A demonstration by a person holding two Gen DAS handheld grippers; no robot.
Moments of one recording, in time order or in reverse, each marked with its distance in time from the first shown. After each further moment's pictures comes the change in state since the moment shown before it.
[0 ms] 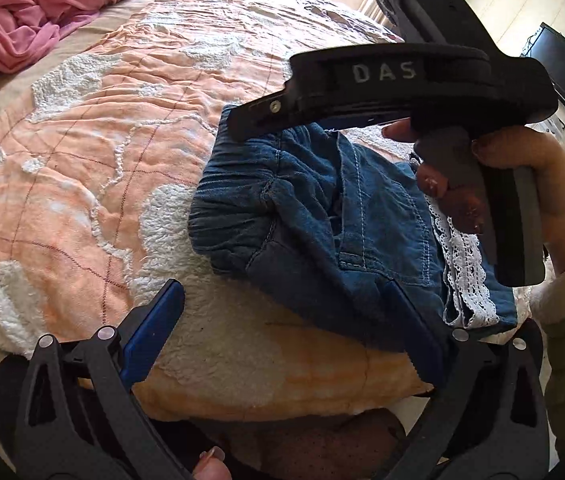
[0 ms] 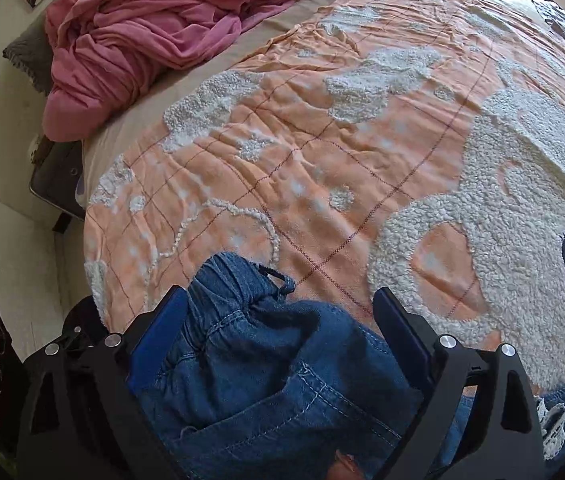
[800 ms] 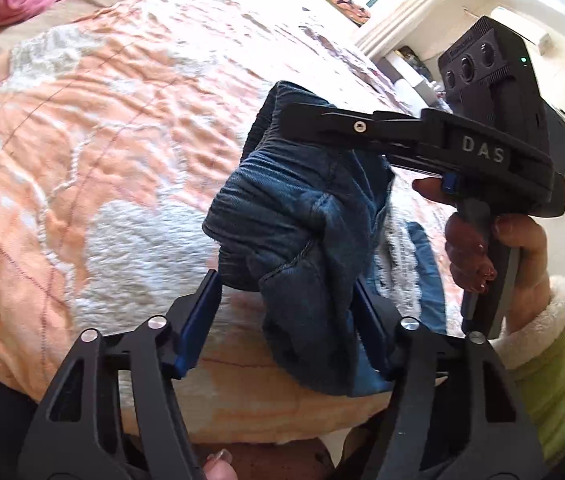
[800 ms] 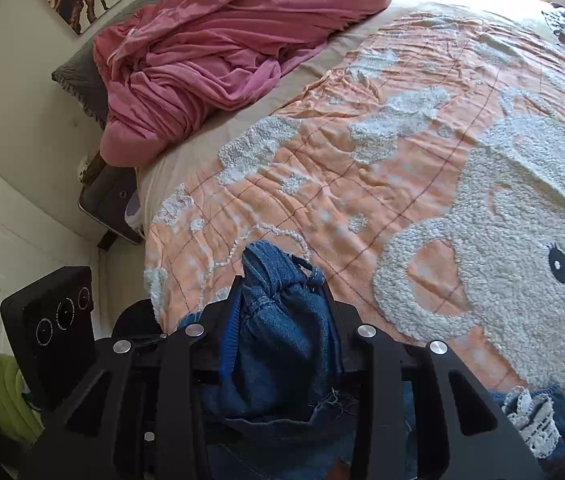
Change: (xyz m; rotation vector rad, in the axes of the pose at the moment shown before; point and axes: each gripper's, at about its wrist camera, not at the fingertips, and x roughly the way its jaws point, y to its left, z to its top) left arm -0.008 -0.002 0.016 -0.156 -0.060 -0.228; right arm -0.067 -0.013 -0.016 -0.021 -0.149 0.172
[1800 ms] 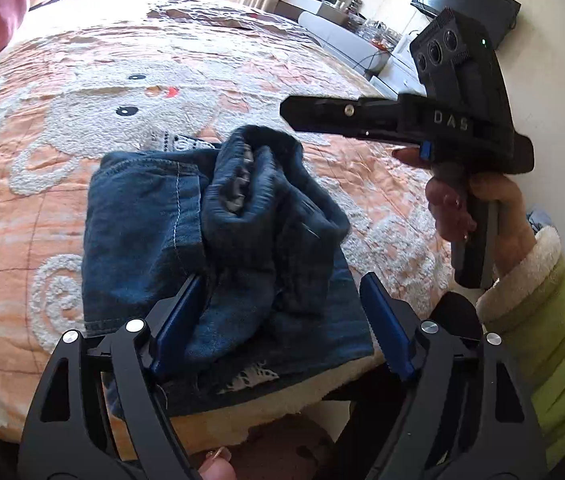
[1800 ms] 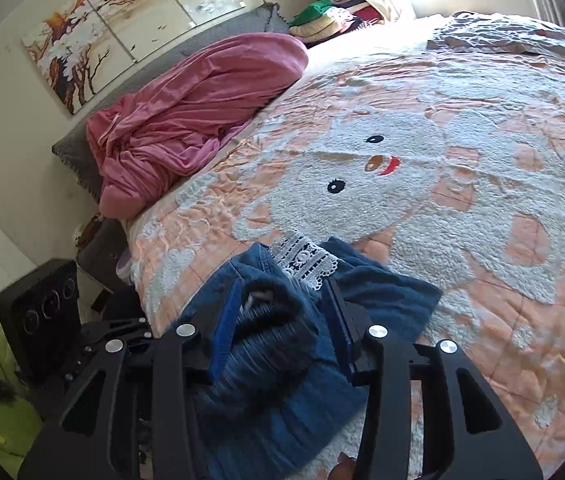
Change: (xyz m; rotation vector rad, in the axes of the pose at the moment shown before) left arm 0.085 -0.184 -0.064 0.419 0.134 -0.043; right arm -0.188 -0.116 -0.162 0.144 -0.301 -0.057
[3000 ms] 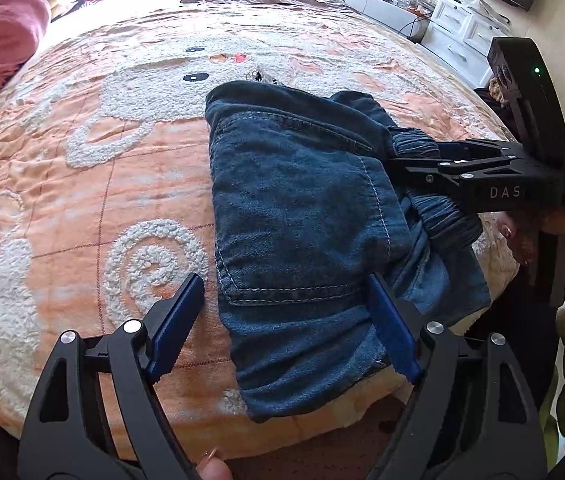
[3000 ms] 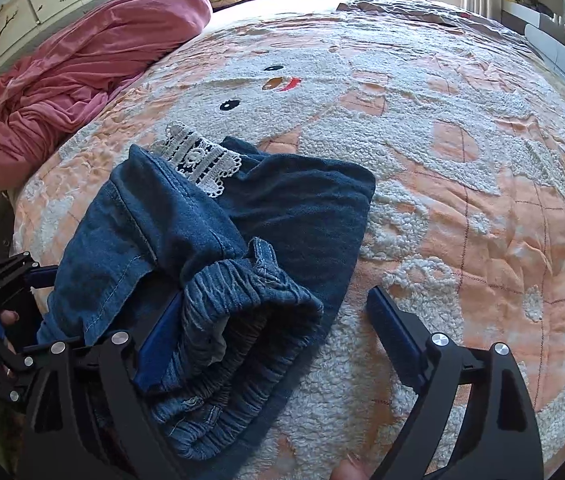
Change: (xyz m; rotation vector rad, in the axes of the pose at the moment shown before) left arm 0.015 0.052 -0.017 0.055 0.070 0.222; right arm 0.048 -0.003 -0.066 0.034 0.111 -0.452
